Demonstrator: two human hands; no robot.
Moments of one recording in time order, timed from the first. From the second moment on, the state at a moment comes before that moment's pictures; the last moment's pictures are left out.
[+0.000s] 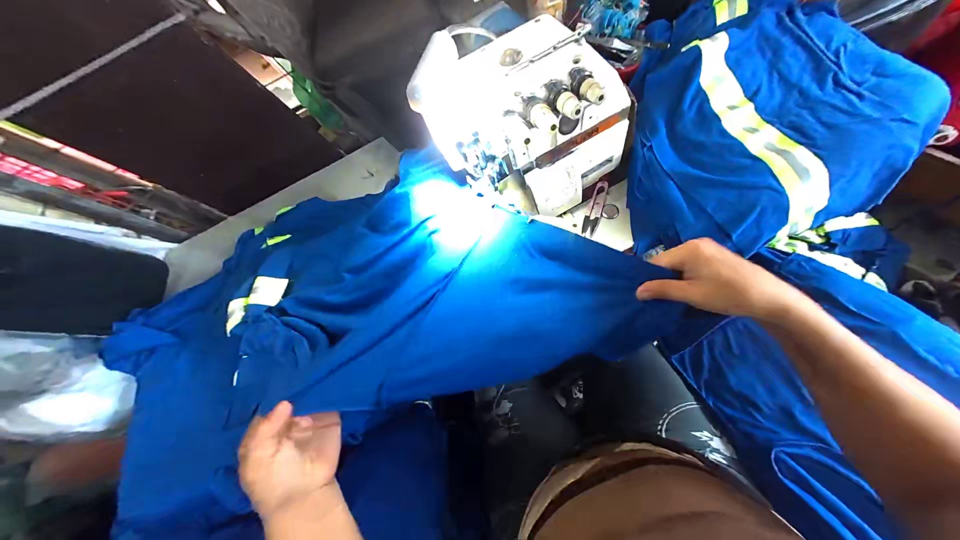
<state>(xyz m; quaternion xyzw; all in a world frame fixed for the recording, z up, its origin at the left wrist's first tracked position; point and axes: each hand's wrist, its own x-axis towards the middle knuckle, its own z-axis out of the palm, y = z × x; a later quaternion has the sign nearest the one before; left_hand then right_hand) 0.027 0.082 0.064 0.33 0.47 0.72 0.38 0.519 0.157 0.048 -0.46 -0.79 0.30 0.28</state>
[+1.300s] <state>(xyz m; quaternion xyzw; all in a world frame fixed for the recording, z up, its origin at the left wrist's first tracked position) 0.106 0.096 0.022 0.47 0.58 0.65 0.18 0.418 0.249 0.050 -0.48 -0.72 0.35 0.36</state>
